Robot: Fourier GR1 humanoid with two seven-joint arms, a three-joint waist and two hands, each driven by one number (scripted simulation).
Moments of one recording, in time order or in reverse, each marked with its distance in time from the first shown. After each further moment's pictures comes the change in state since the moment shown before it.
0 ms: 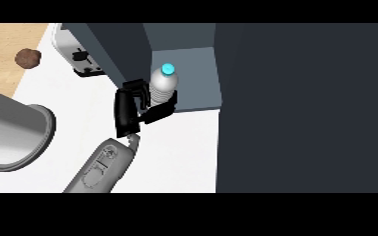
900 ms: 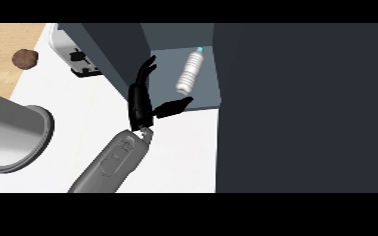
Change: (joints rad) left arm -0.113 -0.022 -0.077 0.139 -0.066 0.105 0.102; right arm -0.005 0.000 0.006 0.015 -0.002 0.005 -0.005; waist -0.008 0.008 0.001
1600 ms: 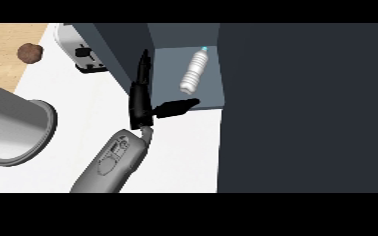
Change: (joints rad) left arm 0.025 -0.038 0.073 -0.056 0.217 -0.161 -0.170; right arm 0.029 0.001 0.006 -0.021 0.025 -0.007 -0.029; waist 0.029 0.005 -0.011
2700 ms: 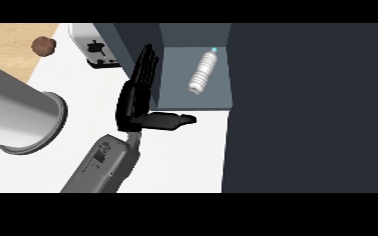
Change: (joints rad) left arm 0.081 0.016 0.062 -0.181 0.184 -0.409 -0.163; right arm 0.059 -0.002 0.018 -0.041 0.028 -0.049 0.000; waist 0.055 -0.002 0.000
